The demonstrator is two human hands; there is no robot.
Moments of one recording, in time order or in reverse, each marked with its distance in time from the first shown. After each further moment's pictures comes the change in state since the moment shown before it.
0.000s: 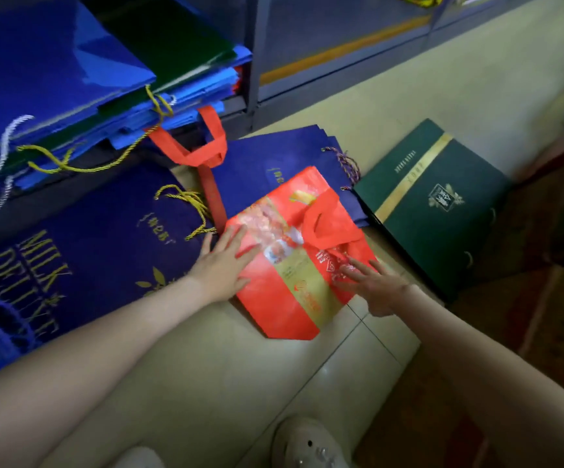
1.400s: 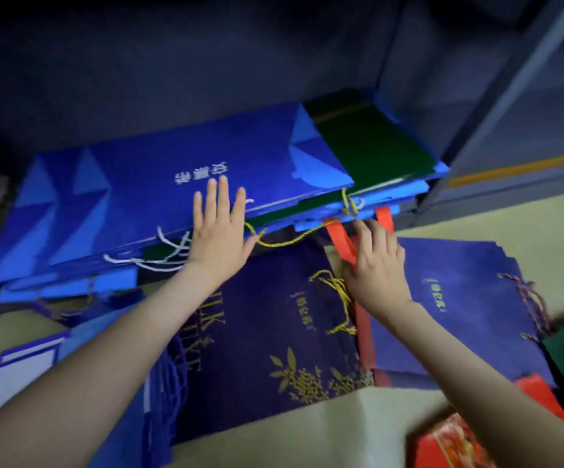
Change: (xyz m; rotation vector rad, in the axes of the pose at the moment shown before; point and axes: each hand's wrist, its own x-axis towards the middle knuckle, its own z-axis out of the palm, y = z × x) left_hand -0.080 -0.233 -0.080 0.137 0.560 -0.795; right_hand 0.134 -0.135 -0.282 0.433 1.227 -0.074
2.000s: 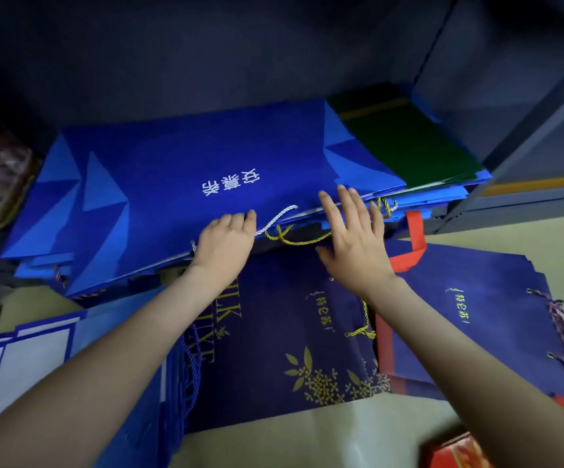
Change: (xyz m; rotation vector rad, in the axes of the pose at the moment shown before) left_hand -0.015 -0.027 0.024 0.036 0.029 0.180; right_hand 0.039 -0.050 0.023 -0.092 -0.027 -0.224
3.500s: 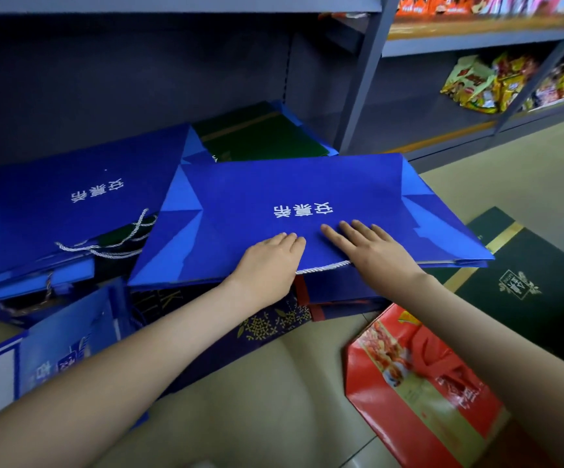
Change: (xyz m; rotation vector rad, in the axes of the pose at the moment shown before) left_hand -0.066 0.171 -0.151 -0.192 -0.086 0.446; right_hand -0.179 0.067 -0.168 -0.386 -0.423 0.007
